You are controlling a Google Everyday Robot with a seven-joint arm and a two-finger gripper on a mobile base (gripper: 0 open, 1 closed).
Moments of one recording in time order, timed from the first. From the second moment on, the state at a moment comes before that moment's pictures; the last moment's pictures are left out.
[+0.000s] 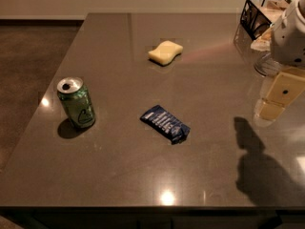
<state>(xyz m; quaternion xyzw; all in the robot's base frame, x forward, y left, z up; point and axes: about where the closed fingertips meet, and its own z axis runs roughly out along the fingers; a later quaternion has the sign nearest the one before) 0.438 -0.217 0.976 -0.60 0.78 -0.03 0.16</state>
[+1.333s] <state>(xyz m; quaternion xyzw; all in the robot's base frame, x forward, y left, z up) 0.436 -0.154 0.944 -0.58 0.79 0.06 0.18</state>
